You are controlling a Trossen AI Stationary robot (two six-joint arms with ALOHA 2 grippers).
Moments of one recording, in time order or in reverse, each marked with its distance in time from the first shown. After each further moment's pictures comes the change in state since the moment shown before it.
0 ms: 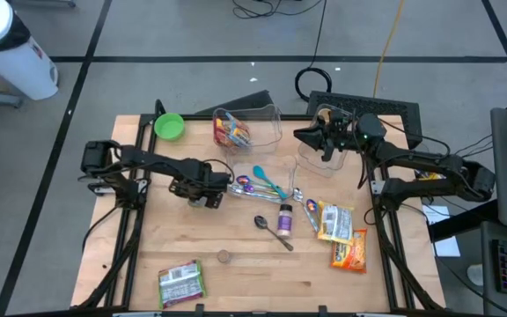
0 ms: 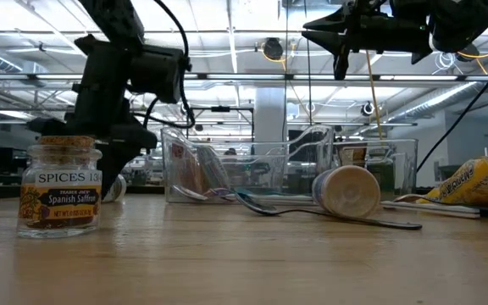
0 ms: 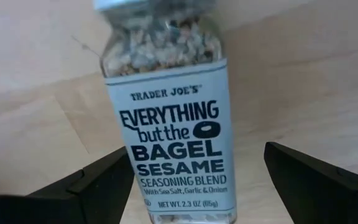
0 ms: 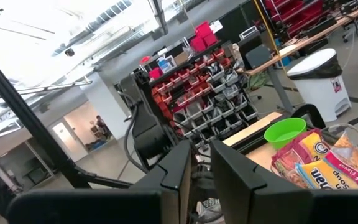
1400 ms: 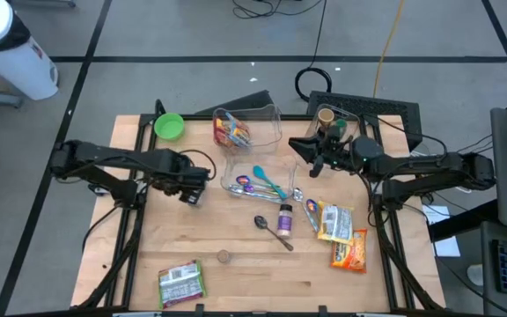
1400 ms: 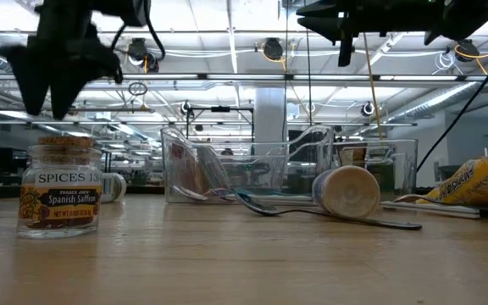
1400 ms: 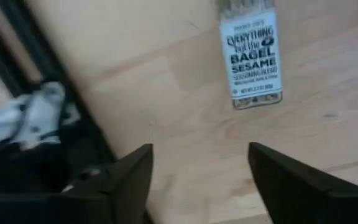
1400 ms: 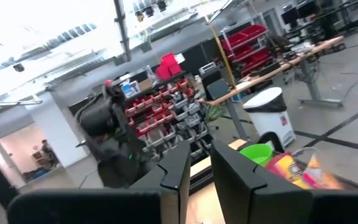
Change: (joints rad) left arm -0.085 -0.300 0.160 -0.460 -0.085 -0.006; right arm 0.344 0.000 0.000 0.018 0.551 -0.150
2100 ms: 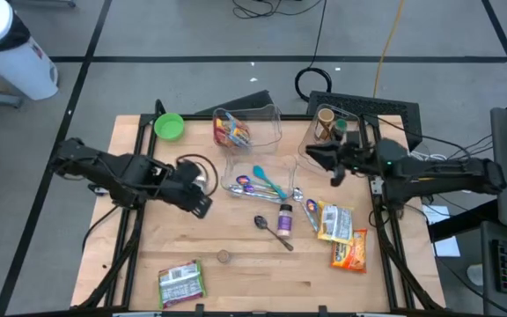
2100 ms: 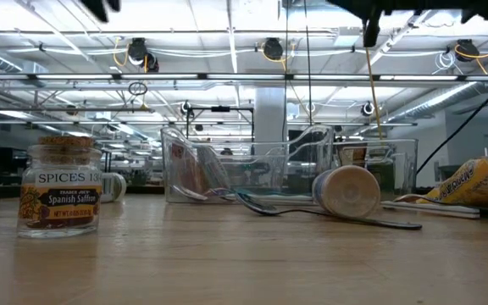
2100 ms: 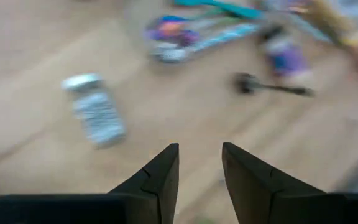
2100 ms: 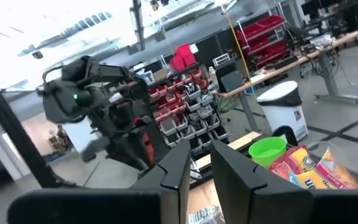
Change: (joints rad) left arm -0.305 0.013 0.400 0.136 -0.256 -0.048; right arm 0.082 -0.276 -0.001 -0.290 -0.004 -0.074
